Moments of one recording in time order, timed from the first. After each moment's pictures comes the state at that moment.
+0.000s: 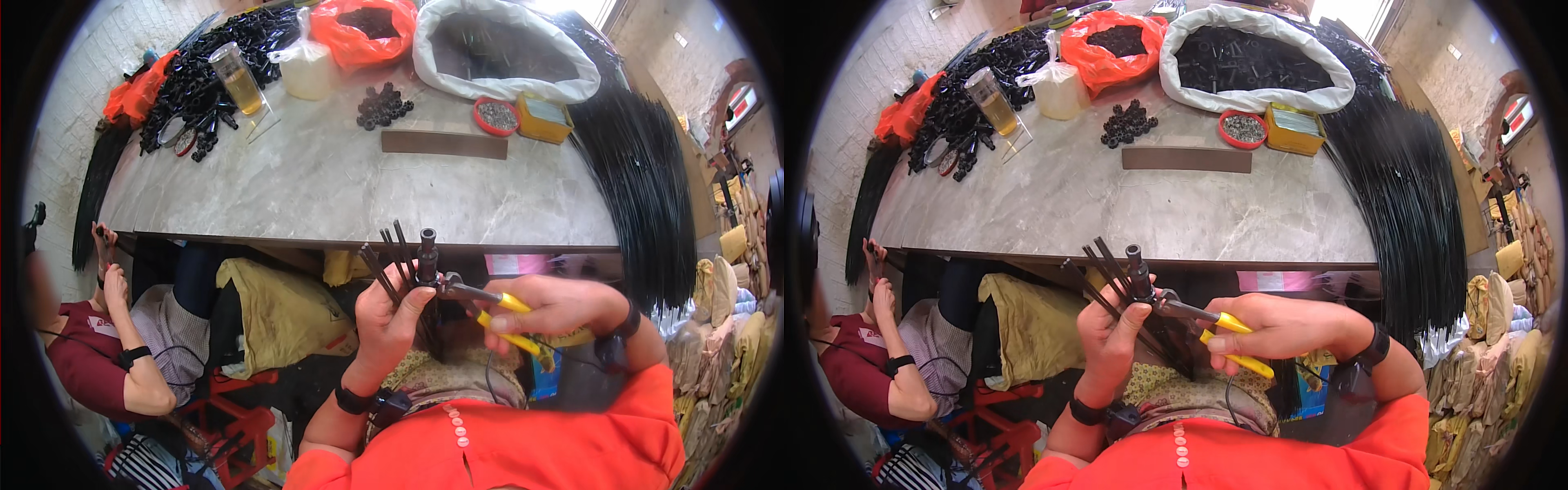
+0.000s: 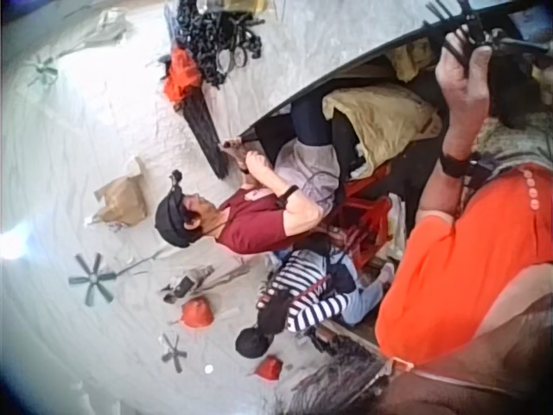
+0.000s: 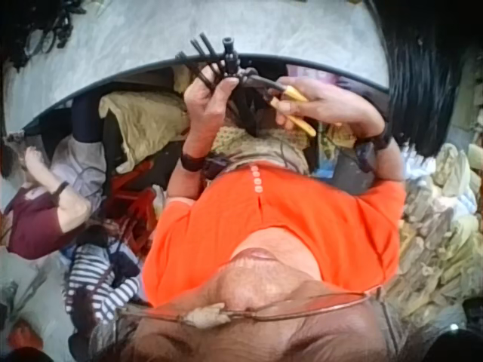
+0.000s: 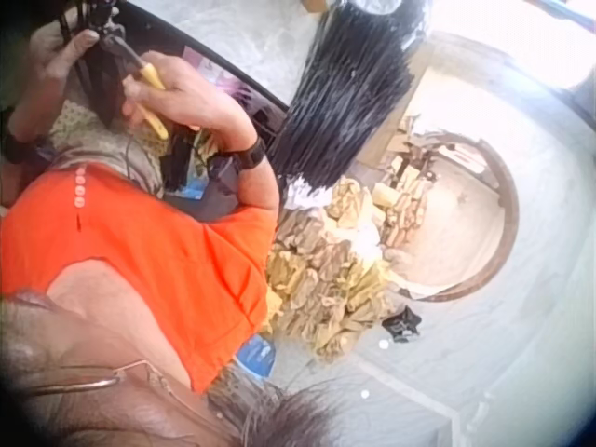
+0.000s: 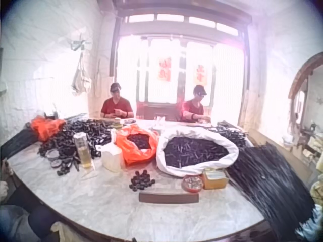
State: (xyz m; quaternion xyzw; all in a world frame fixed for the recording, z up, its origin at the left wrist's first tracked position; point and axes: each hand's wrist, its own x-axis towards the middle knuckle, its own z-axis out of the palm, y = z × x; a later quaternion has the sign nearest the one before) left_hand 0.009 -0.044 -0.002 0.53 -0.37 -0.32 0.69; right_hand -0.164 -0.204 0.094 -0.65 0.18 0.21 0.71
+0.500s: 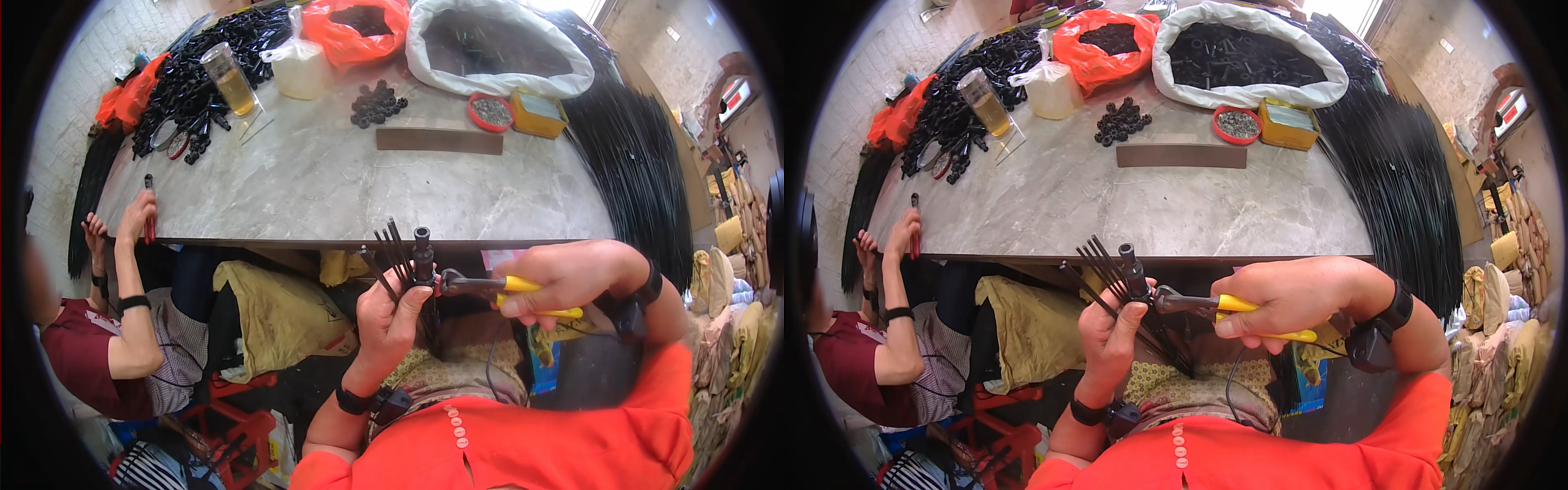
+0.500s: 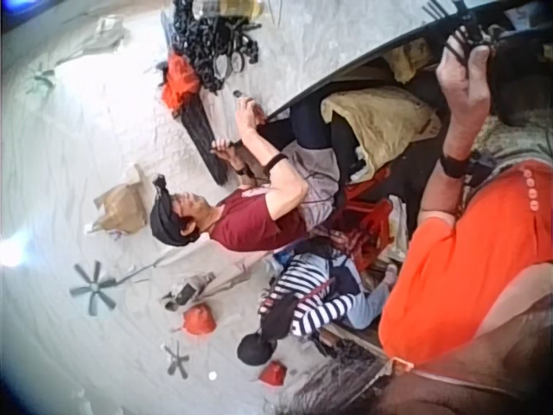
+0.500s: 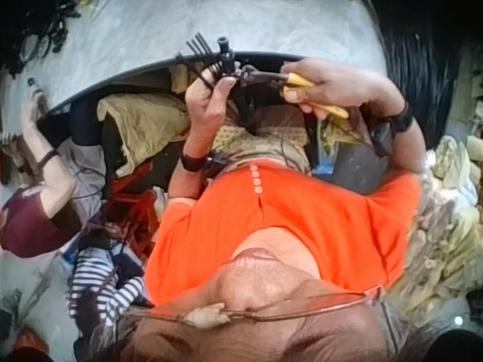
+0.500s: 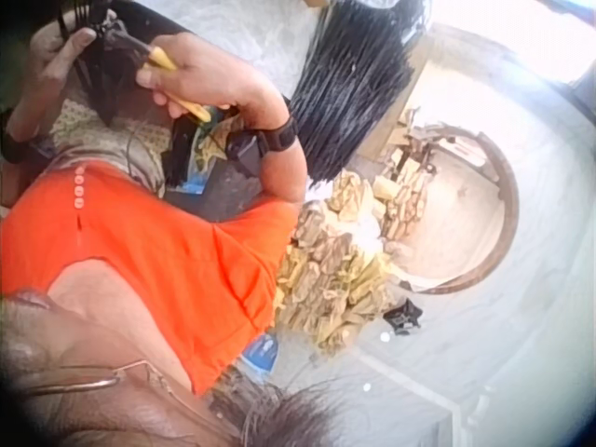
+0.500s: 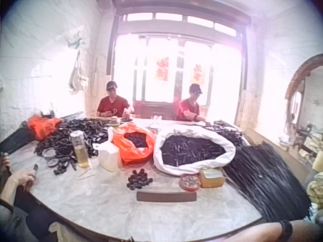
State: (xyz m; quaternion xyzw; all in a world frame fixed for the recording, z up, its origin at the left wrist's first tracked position) left_hand 0.011 -0.045 0.006 0.55 -0.42 -0.26 0.67; right_hand -0.139 -0.228 0.140 -0.73 0.19 0.36 0.55
